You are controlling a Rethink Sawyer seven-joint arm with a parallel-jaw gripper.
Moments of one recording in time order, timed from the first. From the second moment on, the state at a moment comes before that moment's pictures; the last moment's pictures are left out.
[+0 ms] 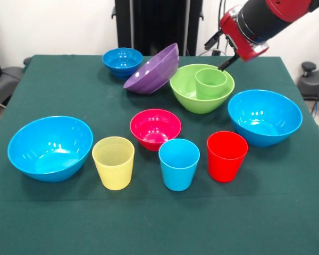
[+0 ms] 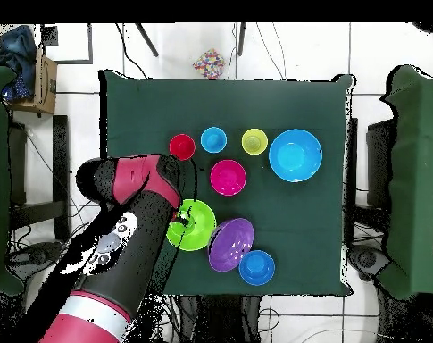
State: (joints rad) arm 0.38 -0.32 -0.54 1.32 0.10 1.10 2.58
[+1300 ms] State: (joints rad) arm 0.29 -0.71 -0.51 1.76 0.10 0.62 2.58
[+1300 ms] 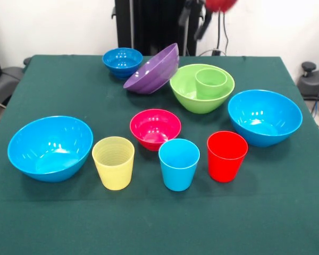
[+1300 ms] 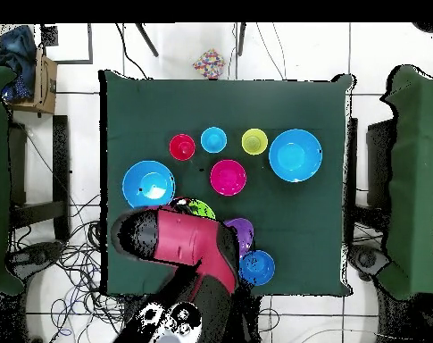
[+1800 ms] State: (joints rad) arm 0.29 -0.99 -0.51 1.76 0.12 0.91 2.58
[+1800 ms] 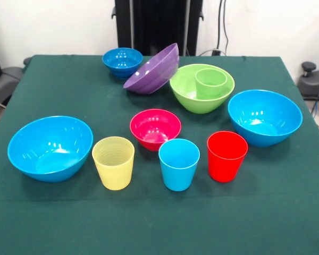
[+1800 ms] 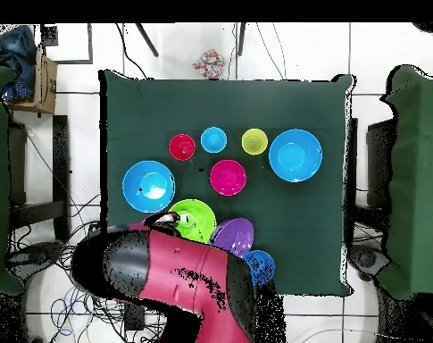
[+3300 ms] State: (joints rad) arm -0.11 -1.22 -0.02 2.21 0.59 0.33 2.22
